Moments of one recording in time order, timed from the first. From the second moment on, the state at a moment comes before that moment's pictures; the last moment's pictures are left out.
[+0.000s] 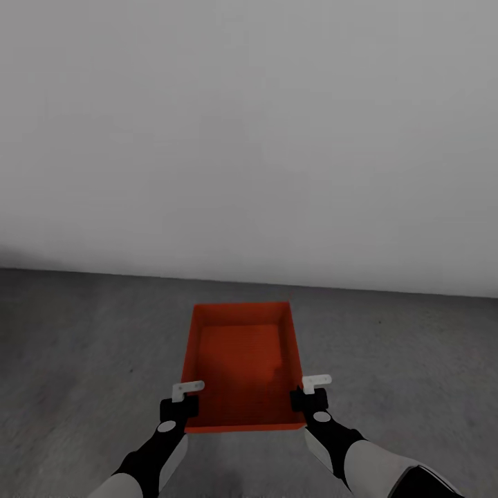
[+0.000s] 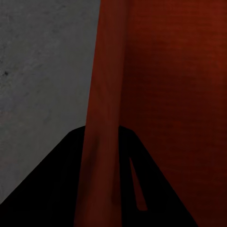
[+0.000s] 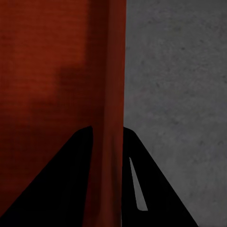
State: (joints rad) left arm -0.54 -0.10 -0.14 -0.43 0.14 -0.09 0.27; right arm -0.72 0.10 0.61 -0.12 -0.45 -0.22 -0.24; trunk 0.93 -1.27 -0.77
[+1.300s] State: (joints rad) left arm -0.54 -0.10 -0.14 -0.43 0.14 -0.09 0.27; right arm -0.72 0.10 0.61 -0.12 -0.45 -0.22 -0.24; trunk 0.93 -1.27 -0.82
